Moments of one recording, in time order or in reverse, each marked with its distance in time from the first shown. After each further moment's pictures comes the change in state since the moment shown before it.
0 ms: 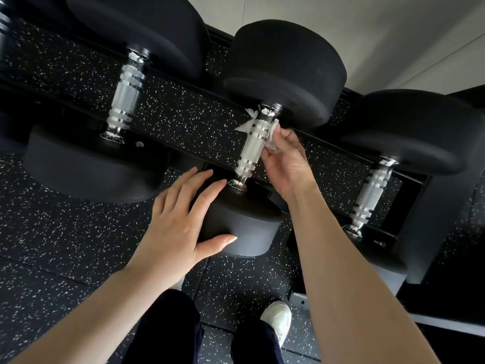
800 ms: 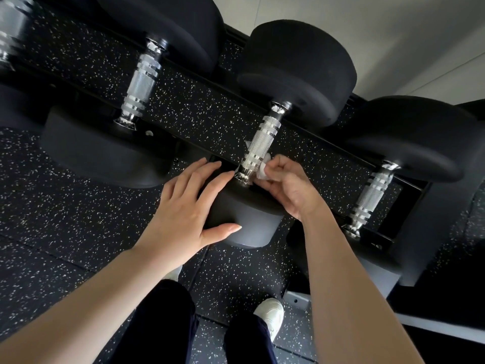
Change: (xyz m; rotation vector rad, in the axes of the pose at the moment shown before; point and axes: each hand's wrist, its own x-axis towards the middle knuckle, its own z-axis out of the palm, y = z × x) left_hand 0.000 0.000 0.001 0.007 0.000 -0.010; right_hand -0.041 0.003 -0.008 -0.495 -0.027 0.206
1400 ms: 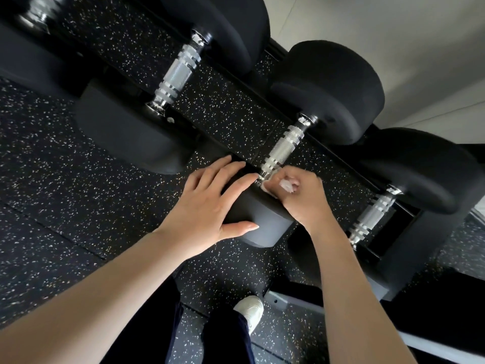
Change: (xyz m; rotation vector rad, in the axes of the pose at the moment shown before) left_hand 0.000 -0.002 0.002 -0.026 0.043 0.005; right_hand -0.028 -0.011 0.017 -1.060 0.138 -0.271
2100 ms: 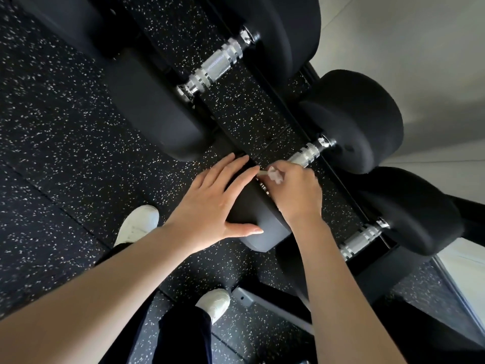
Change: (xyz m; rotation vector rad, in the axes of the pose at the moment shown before) left_hand -0.007 0.003 0.009 -0.188 0.056 -0.233; right_hand 0.015 -0.058 0.015 -0.659 0.005 -0.091
